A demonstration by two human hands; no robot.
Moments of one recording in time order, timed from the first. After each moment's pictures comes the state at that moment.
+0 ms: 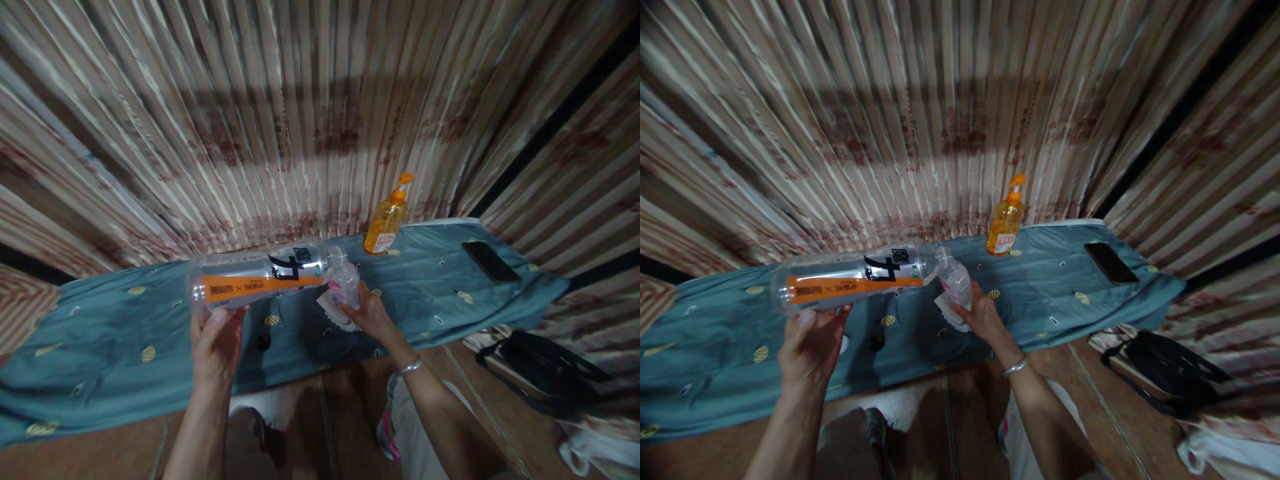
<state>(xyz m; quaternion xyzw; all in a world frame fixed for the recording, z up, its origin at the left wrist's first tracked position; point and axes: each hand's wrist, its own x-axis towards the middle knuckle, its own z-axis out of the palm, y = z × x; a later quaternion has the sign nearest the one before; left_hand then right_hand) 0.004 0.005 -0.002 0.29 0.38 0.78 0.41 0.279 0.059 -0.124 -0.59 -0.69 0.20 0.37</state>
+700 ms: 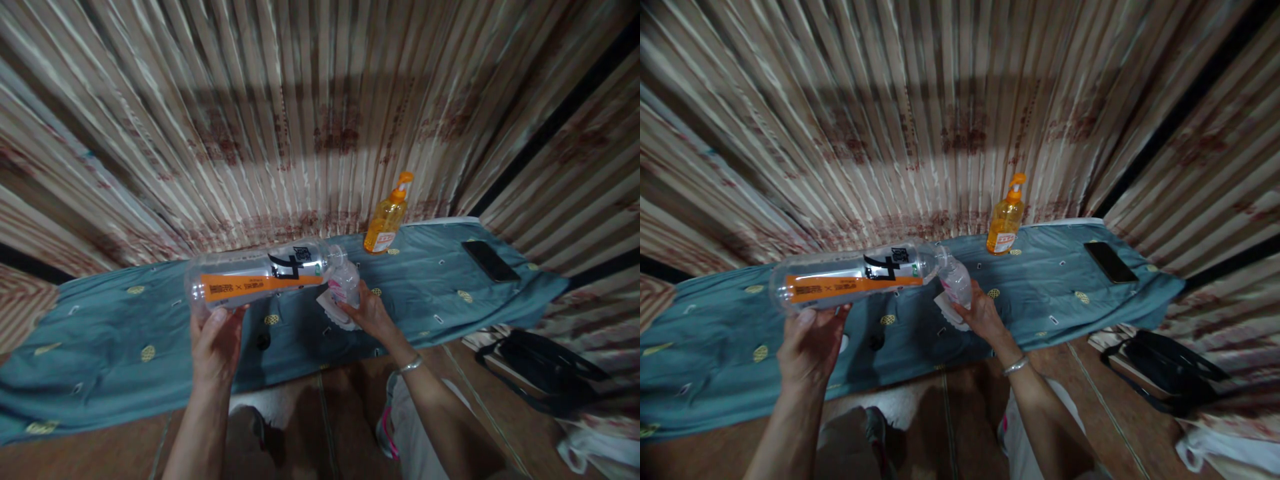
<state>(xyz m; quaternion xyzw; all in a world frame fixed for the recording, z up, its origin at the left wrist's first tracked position) 0.002 0.005 -0.005 0.31 0.38 0.77 0.41 0.279 0.058 -0.117 -0.59 -0.68 0.22 0.37</state>
